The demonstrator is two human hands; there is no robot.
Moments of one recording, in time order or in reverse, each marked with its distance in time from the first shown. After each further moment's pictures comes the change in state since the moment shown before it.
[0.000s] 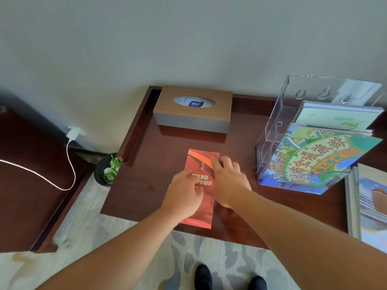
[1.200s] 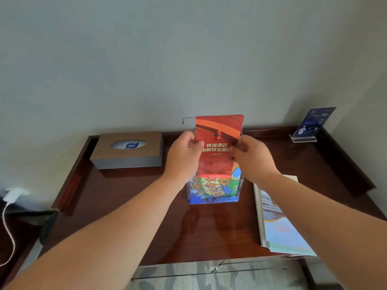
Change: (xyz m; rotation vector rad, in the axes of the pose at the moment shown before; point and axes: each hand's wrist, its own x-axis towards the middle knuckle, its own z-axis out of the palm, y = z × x) left_hand 0.033 0.247 -0.060 -0.740 0.220 0.234; right_hand -0.101 0.187 -0.148 0.862 0.669 0.159
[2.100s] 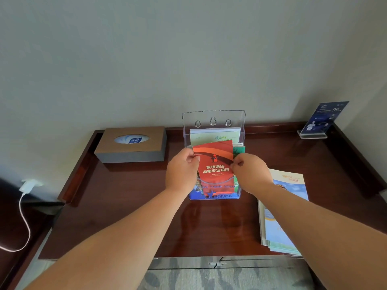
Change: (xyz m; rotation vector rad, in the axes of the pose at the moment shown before) left_hand -0.018 -0.043 0.020 0.206 0.085 -0.093; right_hand -0.002 0.045 0.014 -0.401 -0.134 0.084
